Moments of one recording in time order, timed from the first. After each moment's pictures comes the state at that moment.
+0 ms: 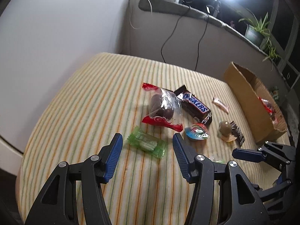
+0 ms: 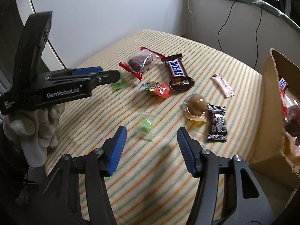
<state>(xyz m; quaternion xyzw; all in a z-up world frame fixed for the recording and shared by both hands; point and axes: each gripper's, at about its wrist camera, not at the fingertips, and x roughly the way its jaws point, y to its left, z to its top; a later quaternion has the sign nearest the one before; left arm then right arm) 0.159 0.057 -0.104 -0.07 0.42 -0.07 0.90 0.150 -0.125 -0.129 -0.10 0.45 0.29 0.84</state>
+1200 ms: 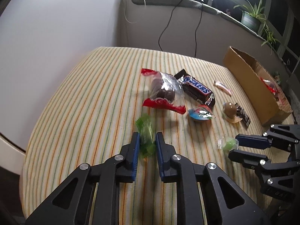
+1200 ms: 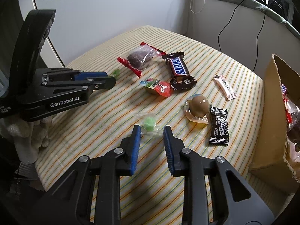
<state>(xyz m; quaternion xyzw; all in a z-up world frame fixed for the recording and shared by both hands) 0.147 0.051 -0.114 -0.03 0.43 -0.08 0.90 0.152 -0.114 -0.136 -0.13 0.45 0.28 0.84</state>
